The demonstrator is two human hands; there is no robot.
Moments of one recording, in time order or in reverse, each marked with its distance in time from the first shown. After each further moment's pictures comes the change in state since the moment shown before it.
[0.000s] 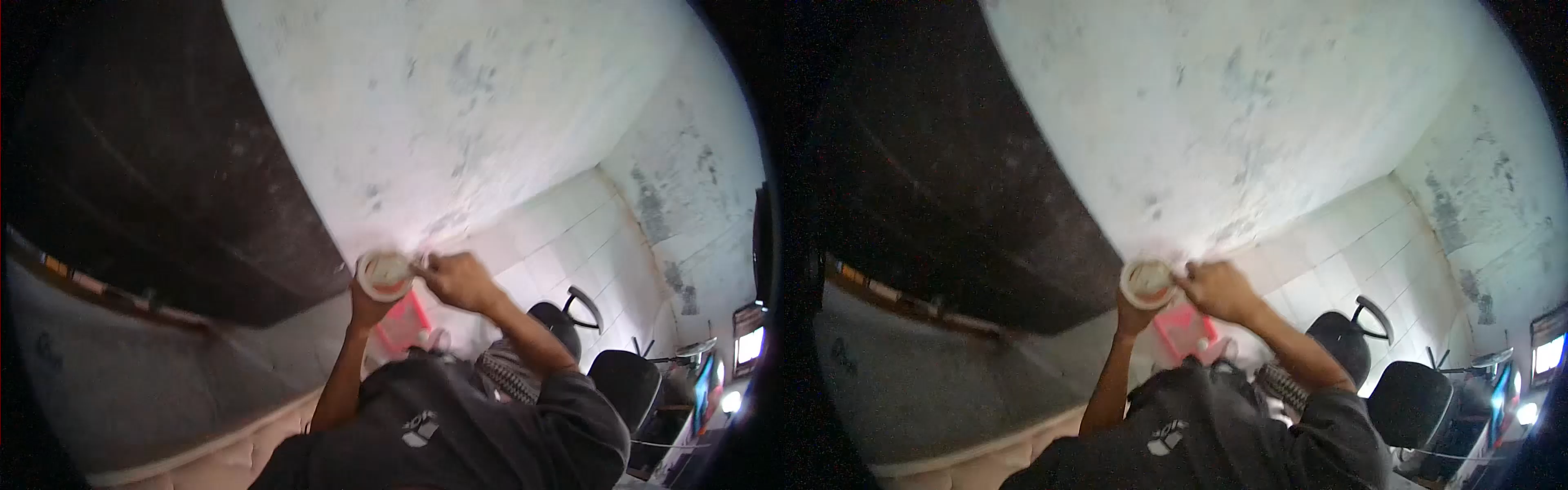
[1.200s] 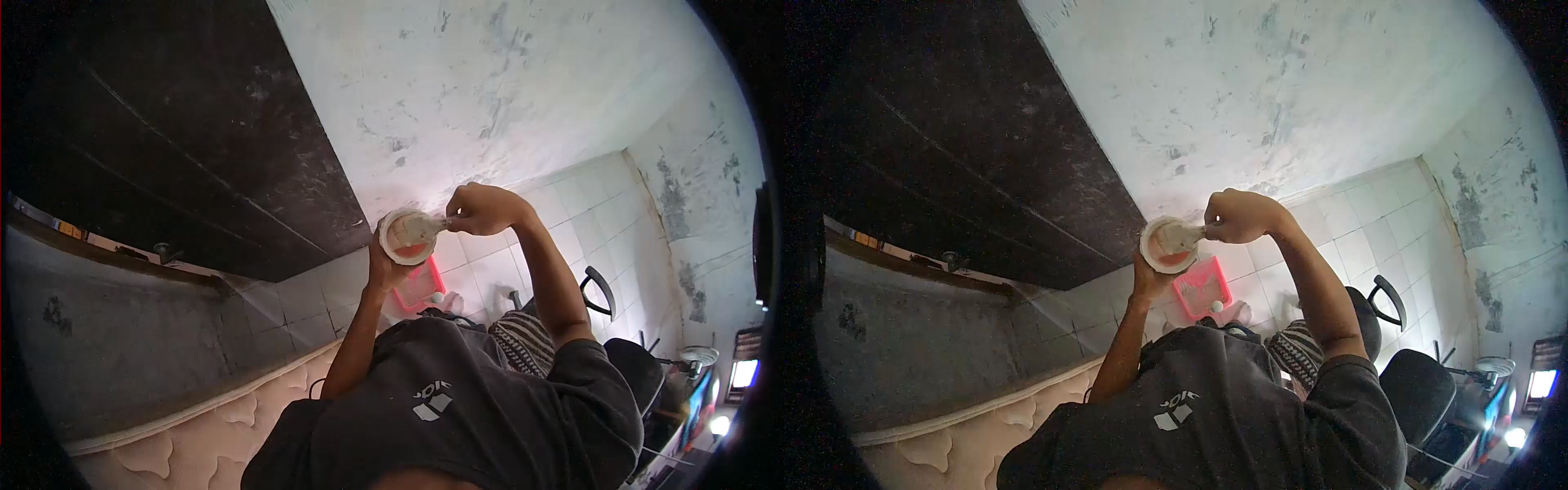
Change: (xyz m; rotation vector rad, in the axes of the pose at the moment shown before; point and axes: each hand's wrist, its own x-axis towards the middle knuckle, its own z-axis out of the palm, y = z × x) left_hand -0.018 -0.008 0.000 0.007 0.011 -0.040; right_hand 0.047 0.044 -0.021 0.504 -0.493 0.131
